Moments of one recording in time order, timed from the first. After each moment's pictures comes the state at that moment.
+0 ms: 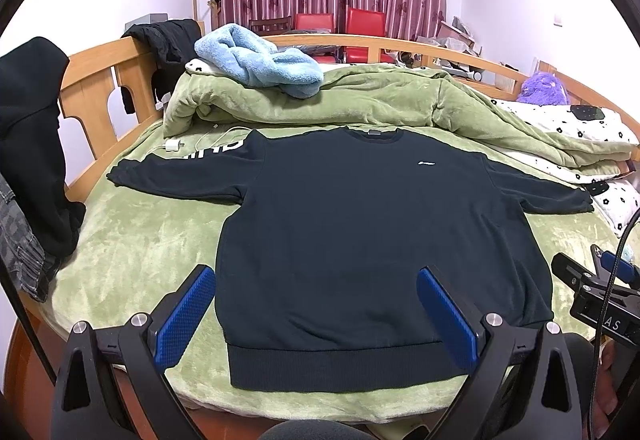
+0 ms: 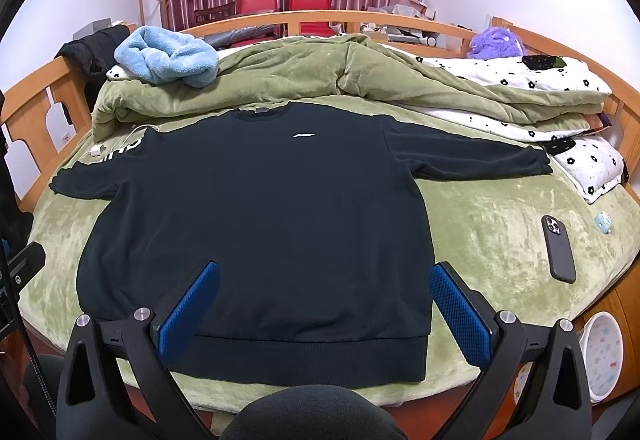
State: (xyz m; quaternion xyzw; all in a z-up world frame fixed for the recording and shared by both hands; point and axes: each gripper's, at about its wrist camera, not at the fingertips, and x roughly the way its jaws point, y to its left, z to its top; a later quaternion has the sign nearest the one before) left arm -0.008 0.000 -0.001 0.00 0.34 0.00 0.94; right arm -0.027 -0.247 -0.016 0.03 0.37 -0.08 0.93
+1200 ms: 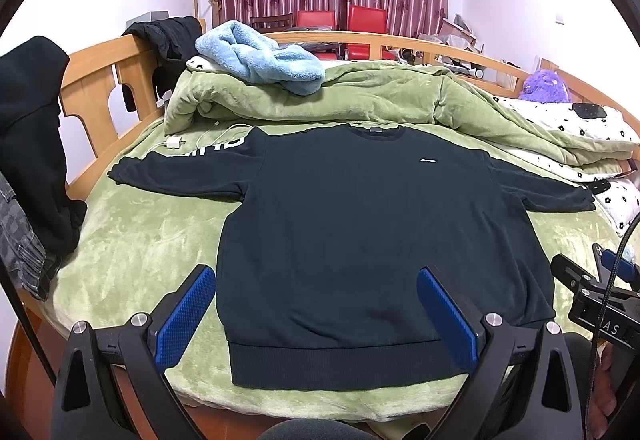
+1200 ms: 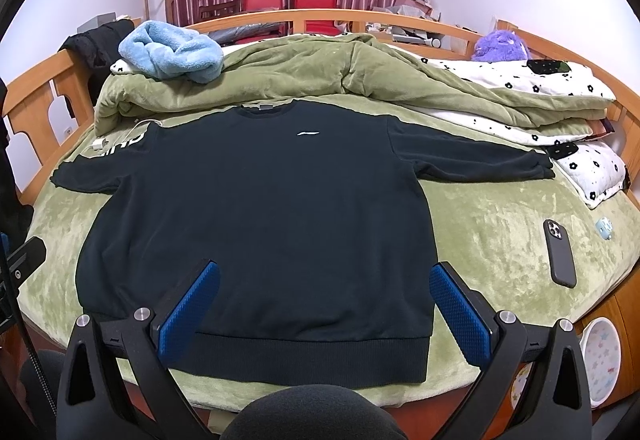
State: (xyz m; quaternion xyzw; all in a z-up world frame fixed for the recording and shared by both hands) left arm -0.005 0.006 -0.007 0.00 0.34 0.01 0.94; right arm -0.025 -0.239 -0.018 0.02 0.37 -0.08 0.93
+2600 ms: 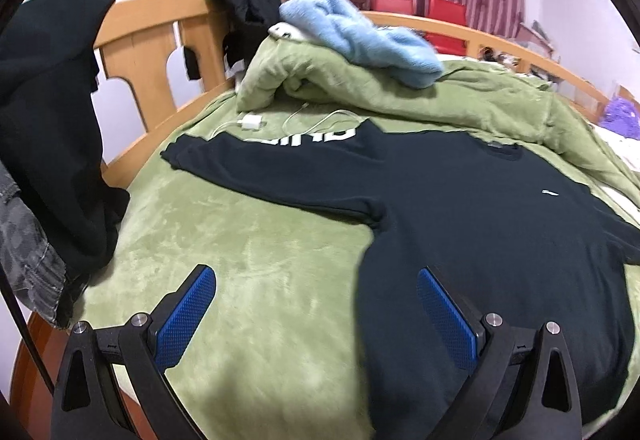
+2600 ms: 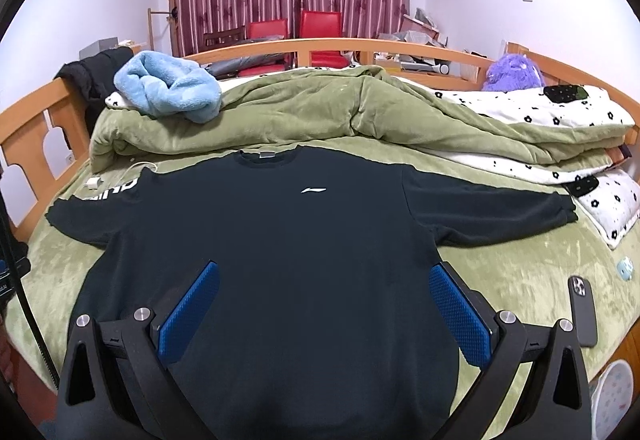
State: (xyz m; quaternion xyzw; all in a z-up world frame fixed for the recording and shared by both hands) left arm 0.116 0.161 -0.050 -0.03 0.38 0.12 0.92; right arm 0.077 -0.252 -0.003 0.02 0.32 -0.07 0.94
